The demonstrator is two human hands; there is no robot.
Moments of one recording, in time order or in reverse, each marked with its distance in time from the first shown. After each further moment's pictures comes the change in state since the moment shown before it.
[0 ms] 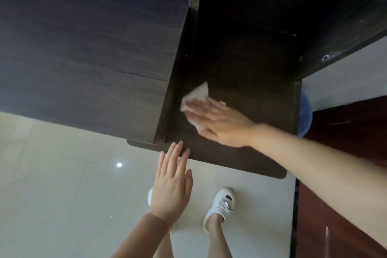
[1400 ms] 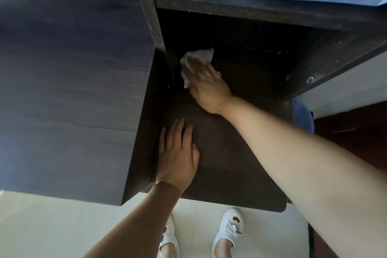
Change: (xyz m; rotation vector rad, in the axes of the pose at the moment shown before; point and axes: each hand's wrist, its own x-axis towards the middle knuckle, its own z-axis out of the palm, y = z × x) left_hand 0.133 0.025 0.000 0.371 0.082 0.066; right_hand 0.073 0.098 -0.040 0.142 0.269 0.533
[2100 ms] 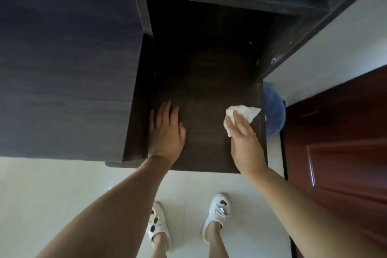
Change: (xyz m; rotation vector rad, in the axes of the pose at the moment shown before) left_hand 0.000 0.001 -0.008 -0.040 -0.078 0.002; right_hand -0.215 -0.017 0.024 0.039 0.166 0.409
